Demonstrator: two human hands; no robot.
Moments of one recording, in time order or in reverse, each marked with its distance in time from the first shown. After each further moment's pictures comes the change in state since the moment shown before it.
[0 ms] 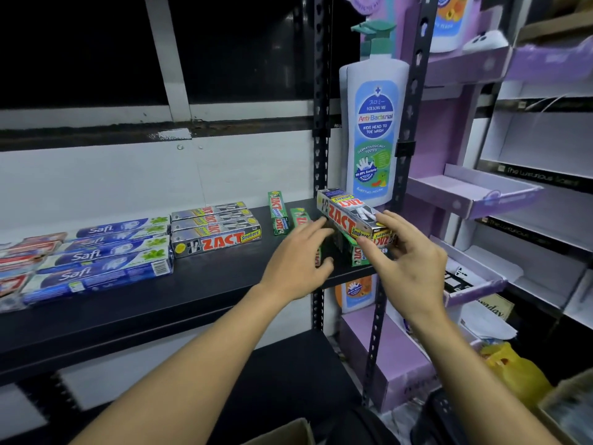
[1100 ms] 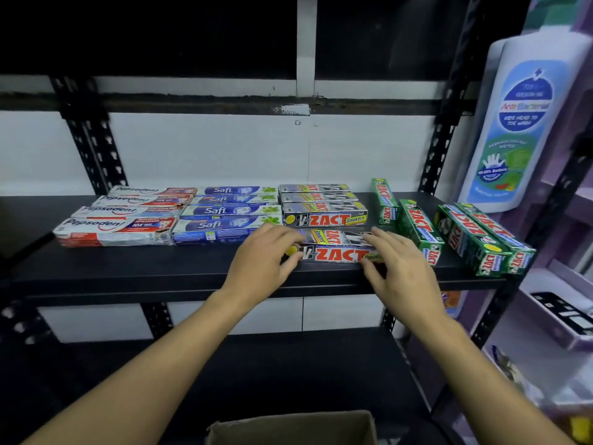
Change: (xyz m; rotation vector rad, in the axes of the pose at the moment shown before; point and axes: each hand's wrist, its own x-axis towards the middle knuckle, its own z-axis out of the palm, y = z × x) left_hand -0.150 -0.130 -0.111 0.299 0.190 -0.188; right_hand -0.050 -0.026 0.141 -0.358 -0.505 -0.344
